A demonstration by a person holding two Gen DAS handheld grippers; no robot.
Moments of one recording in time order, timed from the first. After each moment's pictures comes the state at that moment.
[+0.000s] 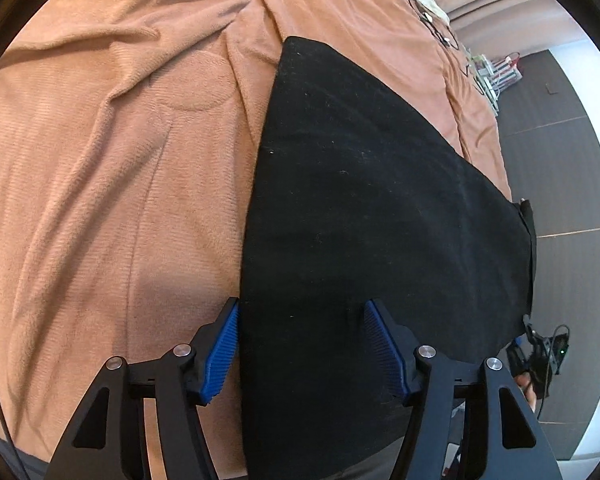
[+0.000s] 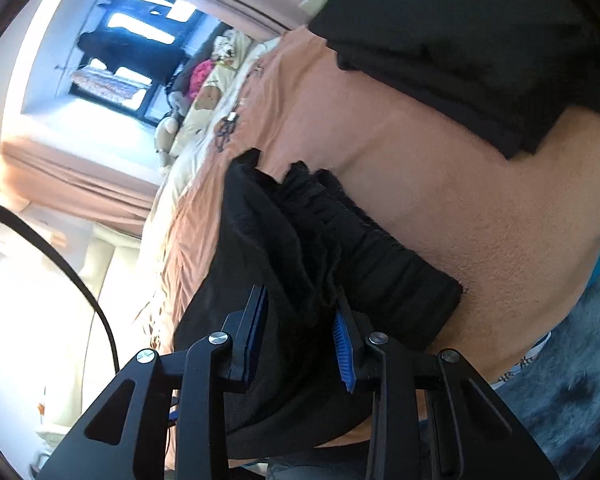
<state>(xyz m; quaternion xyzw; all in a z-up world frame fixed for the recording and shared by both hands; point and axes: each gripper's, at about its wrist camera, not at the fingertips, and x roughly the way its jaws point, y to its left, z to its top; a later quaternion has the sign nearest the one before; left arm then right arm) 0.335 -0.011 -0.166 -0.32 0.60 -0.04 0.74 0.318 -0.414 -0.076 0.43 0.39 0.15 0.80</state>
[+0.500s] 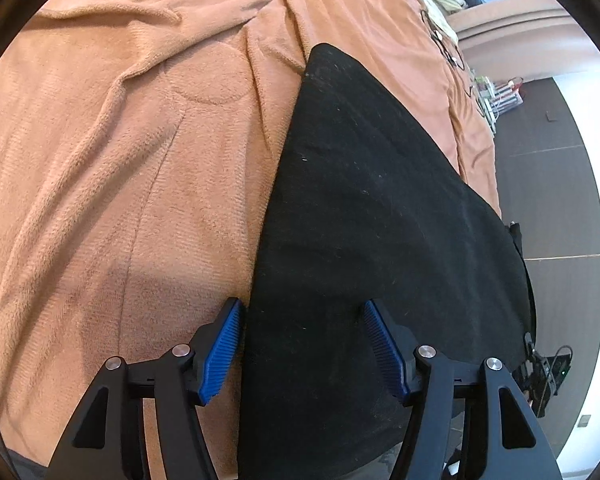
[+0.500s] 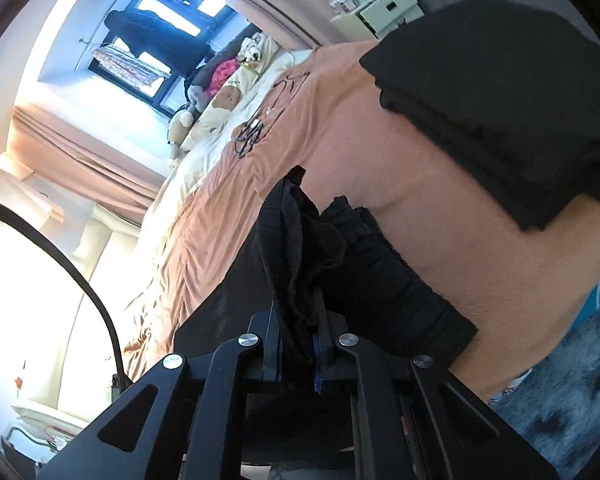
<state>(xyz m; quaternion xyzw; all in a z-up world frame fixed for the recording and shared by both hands) 0.328 0.000 -0.170 -0.37 0.58 -0.04 0.73 0.311 -0.410 -0.010 0.37 0.36 0.16 0.84</state>
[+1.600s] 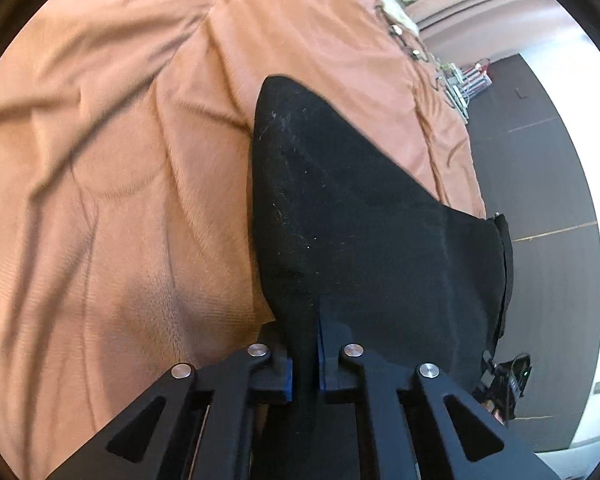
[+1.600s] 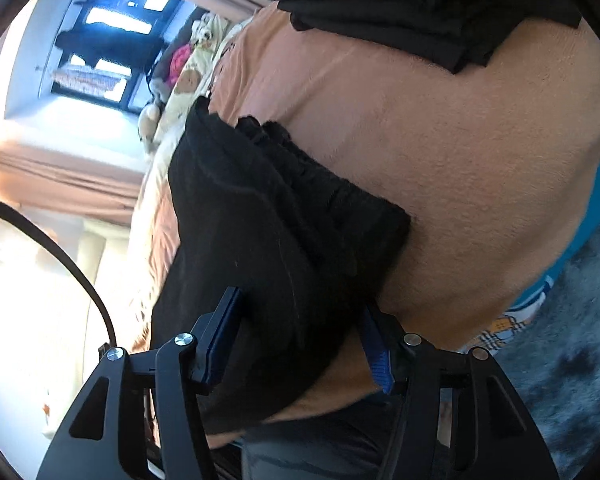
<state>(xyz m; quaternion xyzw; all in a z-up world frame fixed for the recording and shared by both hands) 0.364 -0.004 -0.148 -0.32 0.55 -0.08 0.76 0.301 -0.422 -0.109 0.44 0.42 0.15 0.78</state>
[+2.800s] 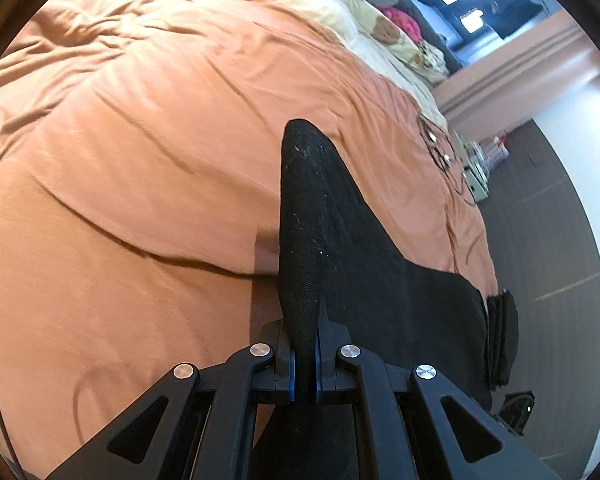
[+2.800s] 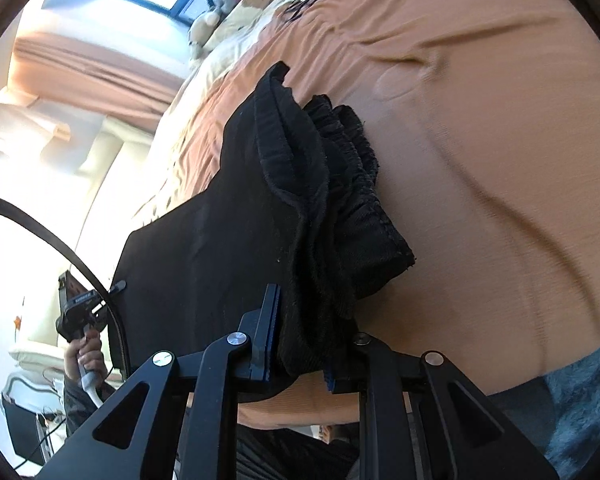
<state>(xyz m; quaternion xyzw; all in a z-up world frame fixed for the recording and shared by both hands) 0.313 0.188 -0.066 -0.33 0.47 0.01 0.82 0.365 -0.232 -0.083 0.32 0.47 0.25 0.78</state>
